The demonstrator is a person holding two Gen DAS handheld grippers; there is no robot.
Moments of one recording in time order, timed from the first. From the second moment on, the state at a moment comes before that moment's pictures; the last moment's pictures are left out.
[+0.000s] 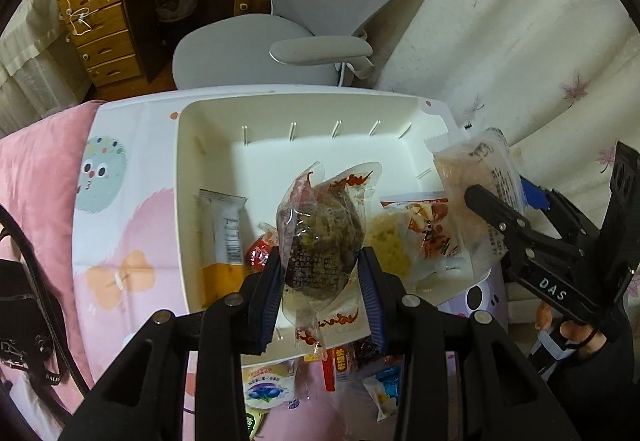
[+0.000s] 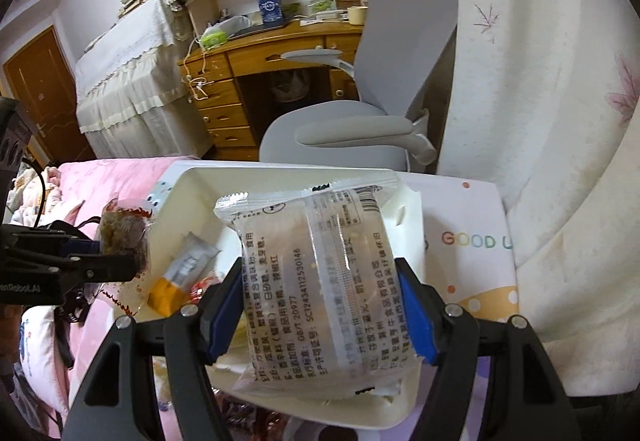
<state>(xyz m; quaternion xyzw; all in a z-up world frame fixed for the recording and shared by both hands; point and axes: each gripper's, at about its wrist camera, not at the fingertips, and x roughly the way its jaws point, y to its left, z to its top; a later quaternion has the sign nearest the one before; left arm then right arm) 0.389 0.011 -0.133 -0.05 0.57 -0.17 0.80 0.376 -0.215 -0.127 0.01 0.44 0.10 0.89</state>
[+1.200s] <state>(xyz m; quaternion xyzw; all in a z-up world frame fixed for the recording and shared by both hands) 0.266 0.026 -0.092 -0.05 0.55 -0.07 0.83 0.284 -0.265 -0.111 0.08 0.47 0.09 0.87</state>
